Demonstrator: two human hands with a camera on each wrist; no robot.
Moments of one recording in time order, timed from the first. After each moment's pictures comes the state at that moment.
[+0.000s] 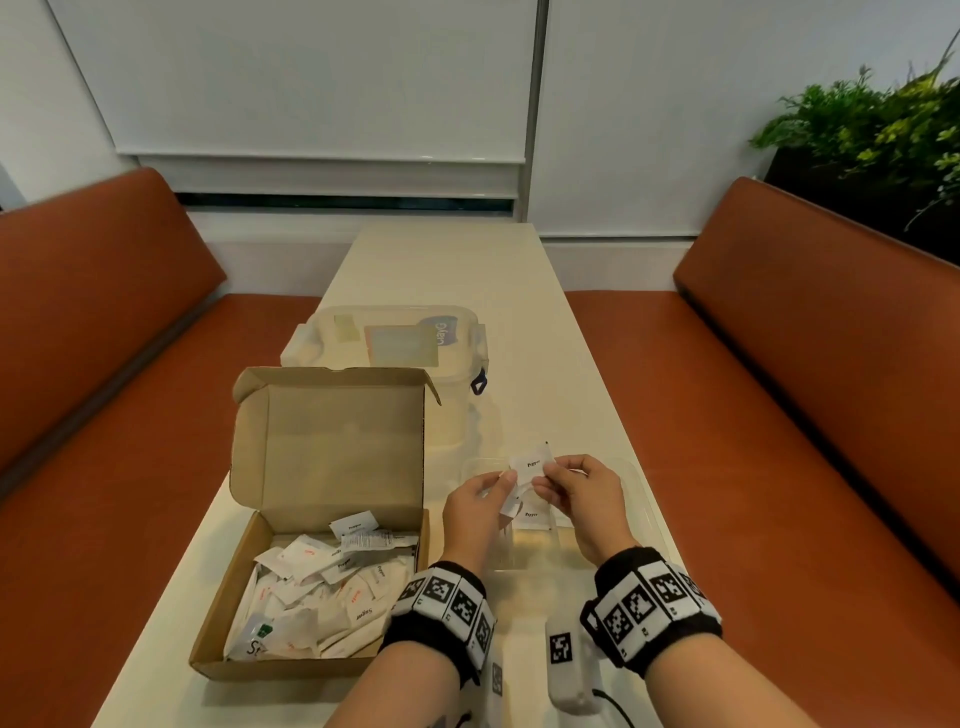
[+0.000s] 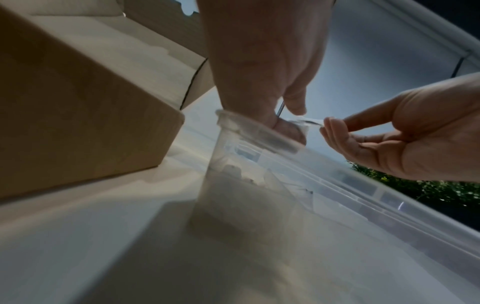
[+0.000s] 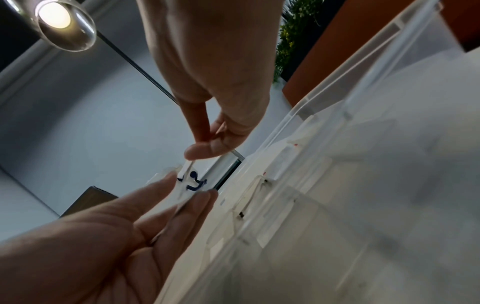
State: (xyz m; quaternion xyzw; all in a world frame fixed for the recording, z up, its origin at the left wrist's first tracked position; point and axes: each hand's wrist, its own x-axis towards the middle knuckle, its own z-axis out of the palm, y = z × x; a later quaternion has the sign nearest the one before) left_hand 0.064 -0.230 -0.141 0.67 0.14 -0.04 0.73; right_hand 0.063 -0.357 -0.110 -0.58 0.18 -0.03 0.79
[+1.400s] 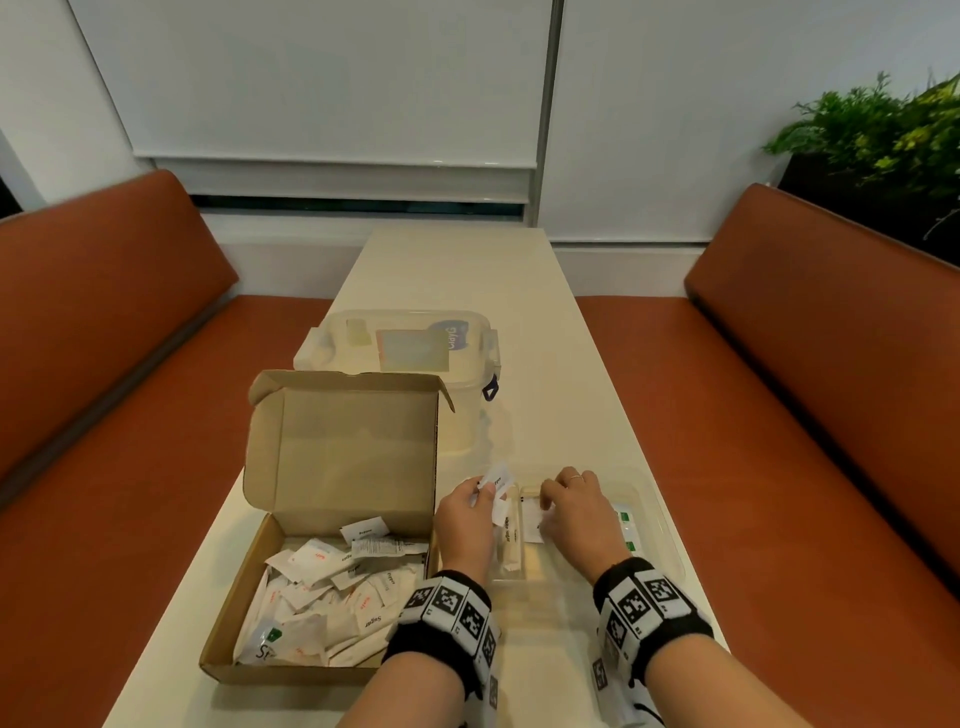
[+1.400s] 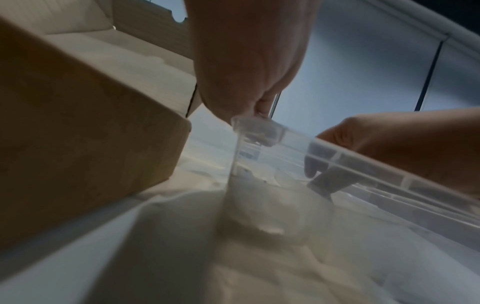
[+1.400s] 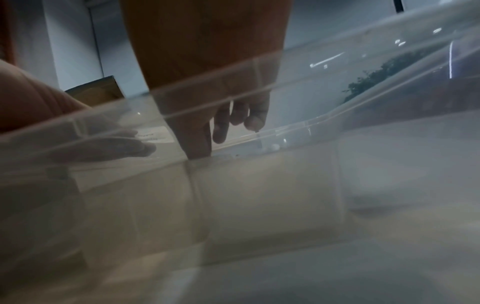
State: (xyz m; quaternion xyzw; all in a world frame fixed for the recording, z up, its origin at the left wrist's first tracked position) left_hand 0.062 -0.216 -0.138 0.77 0.15 0.06 0.62; right_hand 0.073 -0.356 -0.142 -0.99 -0.08 -0.05 0.12
